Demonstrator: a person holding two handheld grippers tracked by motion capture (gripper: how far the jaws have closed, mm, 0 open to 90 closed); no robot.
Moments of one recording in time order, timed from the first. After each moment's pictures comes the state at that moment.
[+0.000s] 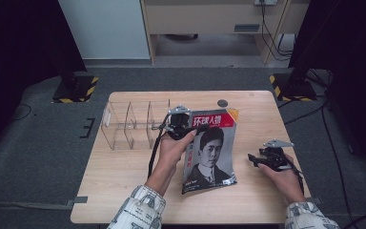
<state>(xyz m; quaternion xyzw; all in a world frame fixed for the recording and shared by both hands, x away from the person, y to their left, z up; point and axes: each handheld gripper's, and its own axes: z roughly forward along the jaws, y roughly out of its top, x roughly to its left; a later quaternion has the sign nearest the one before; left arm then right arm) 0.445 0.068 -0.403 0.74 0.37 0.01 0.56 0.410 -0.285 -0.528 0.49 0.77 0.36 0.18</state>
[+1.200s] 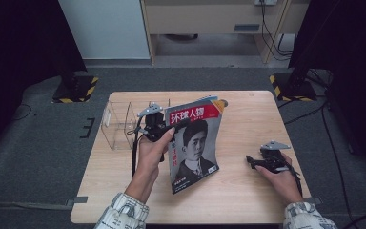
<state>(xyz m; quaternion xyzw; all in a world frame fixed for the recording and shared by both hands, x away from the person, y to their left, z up) 0.416 0.129 -0.375 0.69 0.39 0.04 0.61 0.409 -0.280 -0.538 0.48 0.78 0.35 0.21</state>
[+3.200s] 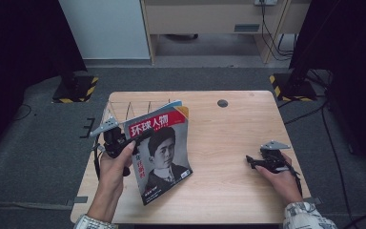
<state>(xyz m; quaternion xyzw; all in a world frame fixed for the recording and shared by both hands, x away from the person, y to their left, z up) 0.369 0.229 -0.382 0.66 0.40 0.08 0.63 0.410 -0.280 -0.538 0.48 0.78 0.35 0.21</state>
